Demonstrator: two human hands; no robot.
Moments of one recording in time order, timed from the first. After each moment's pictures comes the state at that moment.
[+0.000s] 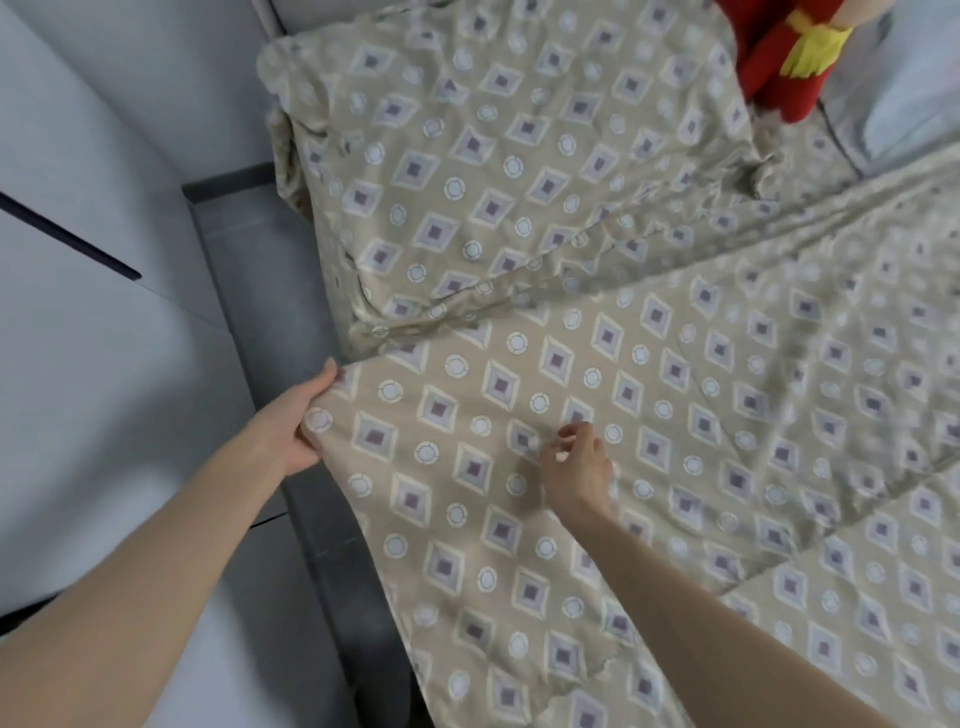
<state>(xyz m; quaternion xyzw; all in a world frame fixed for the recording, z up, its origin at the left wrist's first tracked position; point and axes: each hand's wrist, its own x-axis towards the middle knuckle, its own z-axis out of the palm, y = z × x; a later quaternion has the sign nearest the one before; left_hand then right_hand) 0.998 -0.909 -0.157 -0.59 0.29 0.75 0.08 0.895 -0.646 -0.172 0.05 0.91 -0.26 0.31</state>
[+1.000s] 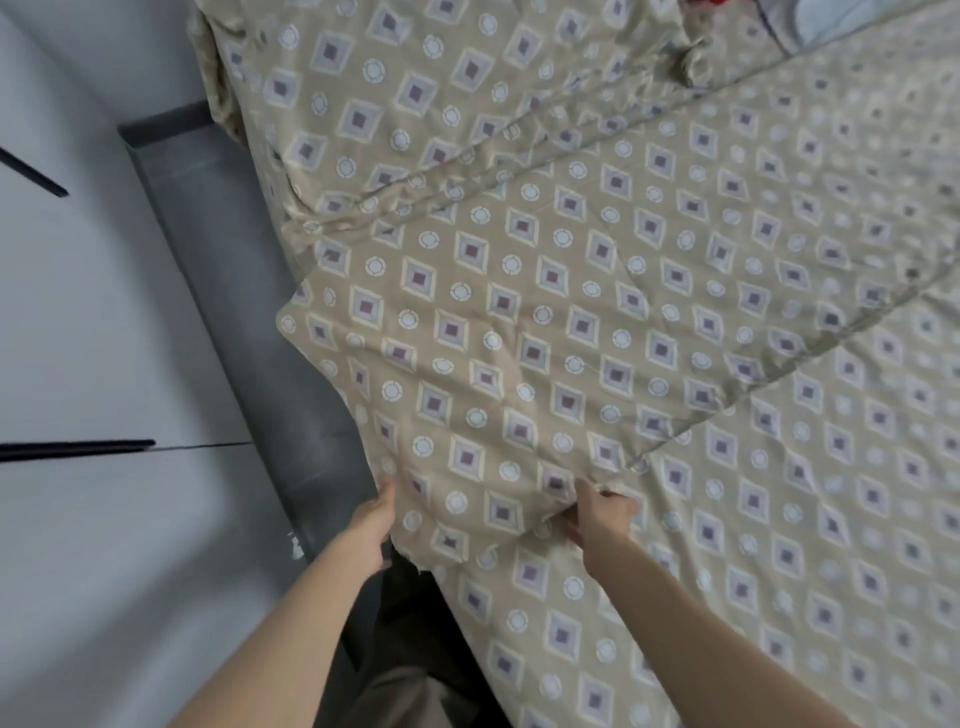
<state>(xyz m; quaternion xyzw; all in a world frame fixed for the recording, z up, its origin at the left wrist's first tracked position) 1.113 -0.671 -0.211 -0.67 0.32 0.60 0.28 0.995 -0.472 -0.197 0.45 0.74 -0.38 0.32</state>
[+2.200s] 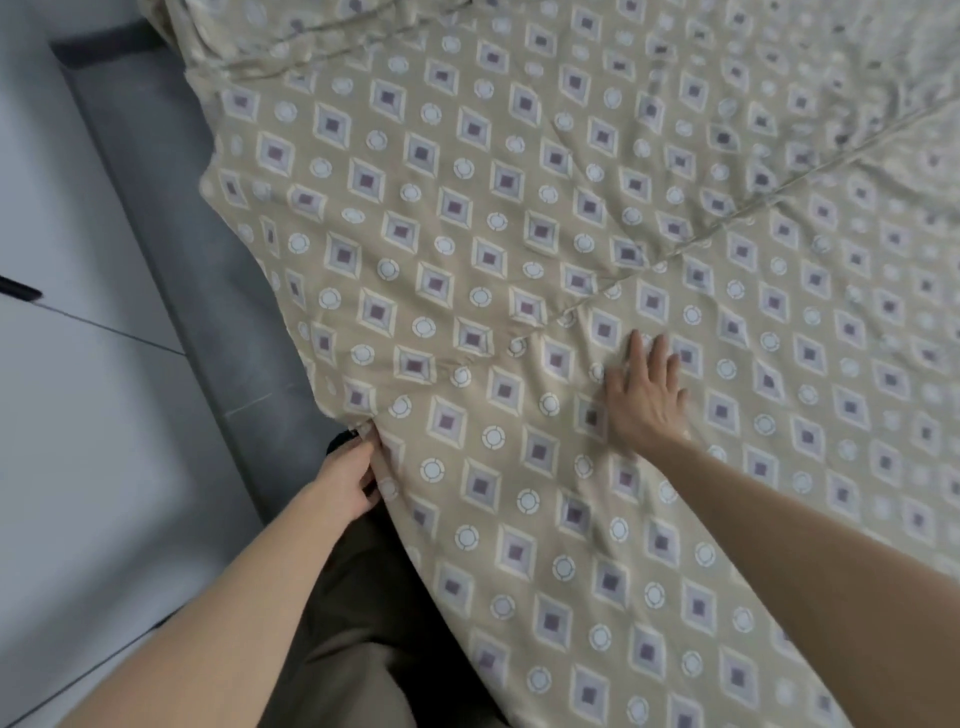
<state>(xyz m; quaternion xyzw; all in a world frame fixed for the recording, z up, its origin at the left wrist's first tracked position) 1.181 -0.536 -0.261 -0.67 0.28 0.67 0.12 0.985 -0.298 -0.215 -0.04 0.96 -0.08 0.27</state>
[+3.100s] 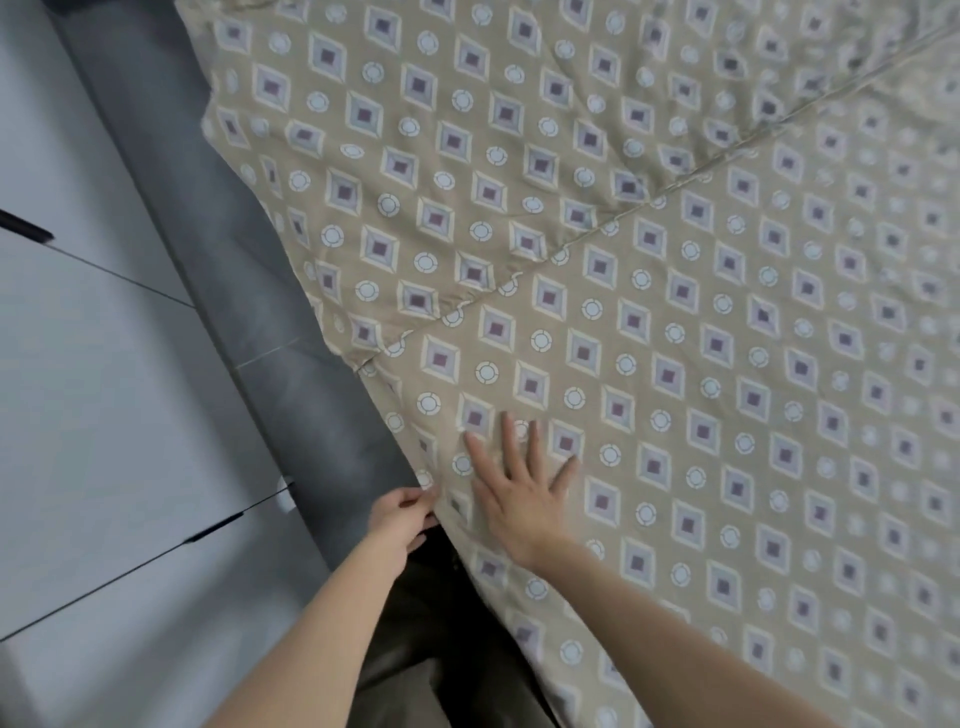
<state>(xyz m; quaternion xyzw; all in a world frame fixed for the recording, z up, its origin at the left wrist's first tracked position) 1.268 -0.435 -0.241 -0.64 0.40 0.61 0.25 1.186 -0.313 -0.198 -0.27 0.86 -0.04 0.42</state>
